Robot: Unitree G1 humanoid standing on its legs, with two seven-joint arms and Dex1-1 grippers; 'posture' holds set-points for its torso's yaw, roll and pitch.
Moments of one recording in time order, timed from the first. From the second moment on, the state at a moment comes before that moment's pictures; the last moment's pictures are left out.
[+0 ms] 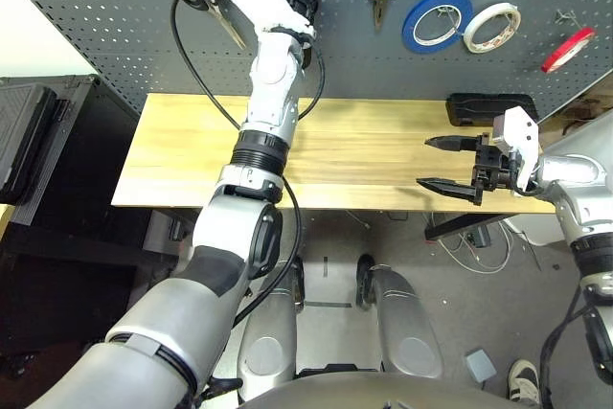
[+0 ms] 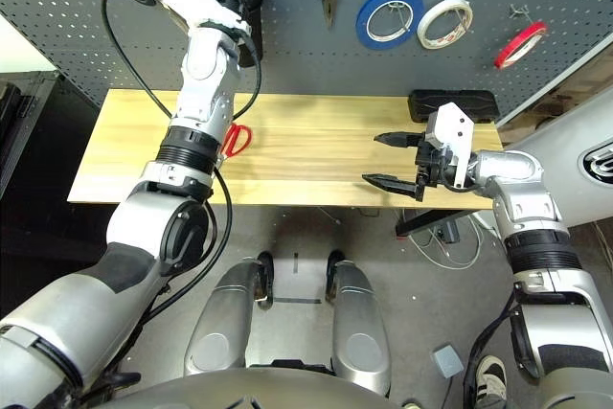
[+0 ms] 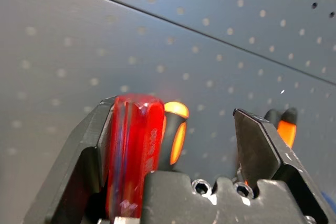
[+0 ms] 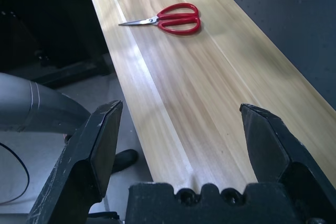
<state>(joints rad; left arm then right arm) -1.04 0.04 0.11 0.54 -0.11 -0.17 -0.05 -0.48 -0.65 -0.01 0.48 0.31 -0.06 1.31</state>
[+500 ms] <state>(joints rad) -0.83 0.24 0.08 -0.14 -0.14 0.29 -0.16 -0.55 -0.61 -0.01 0.57 0.31 -0.11 1.33</state>
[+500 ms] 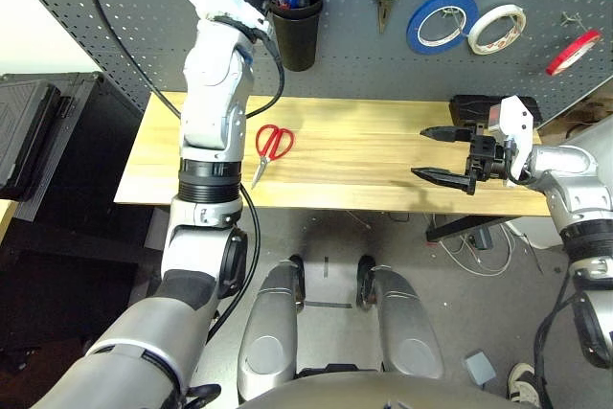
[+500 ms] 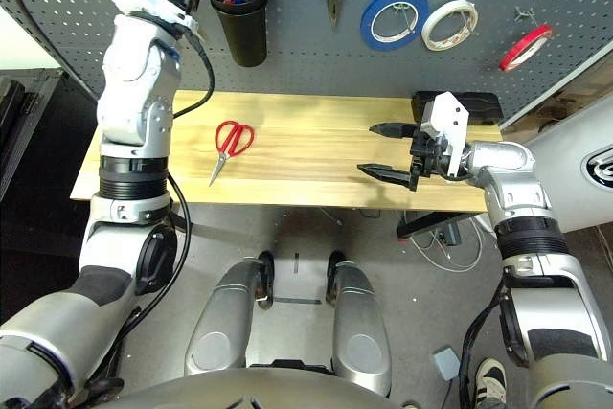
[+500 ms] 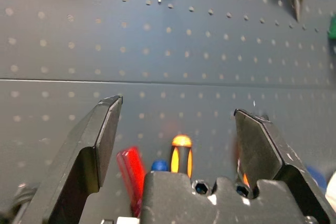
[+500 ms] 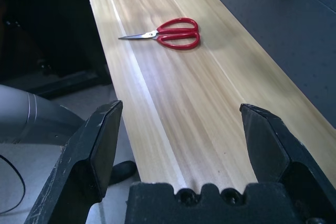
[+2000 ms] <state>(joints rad) -0.63 0.32 -0.09 0.58 -0.03 0.43 -0.31 -0.49 -0.55 0.03 0.38 0.30 -0.04 1.34</state>
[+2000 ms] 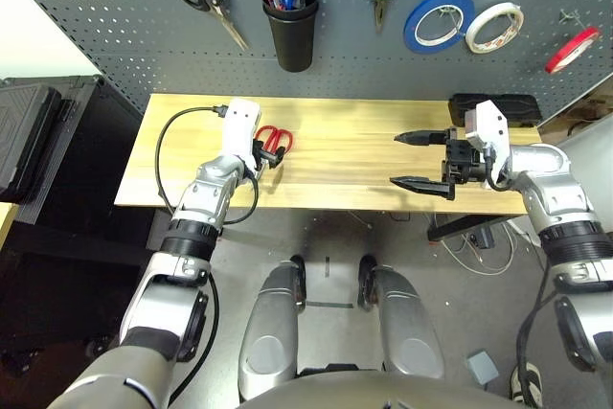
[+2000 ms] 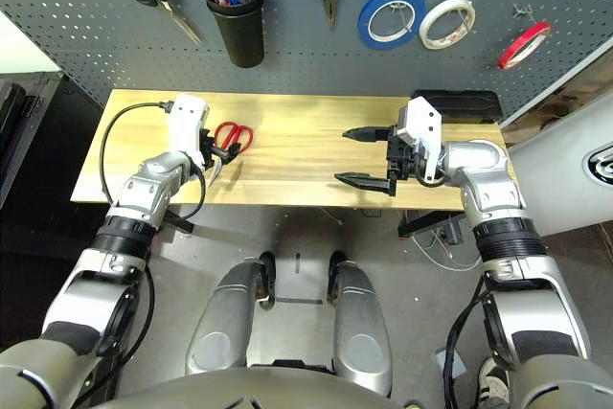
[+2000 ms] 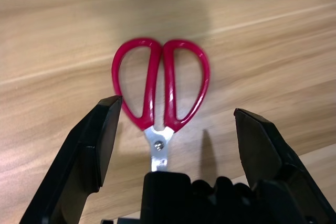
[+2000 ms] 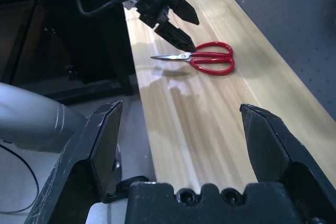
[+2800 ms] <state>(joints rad) -0.83 0.29 0.02 1.07 0.00 0.23 -0.23 -0.41 -0.59 0.02 0.22 0.37 0.04 1.29</state>
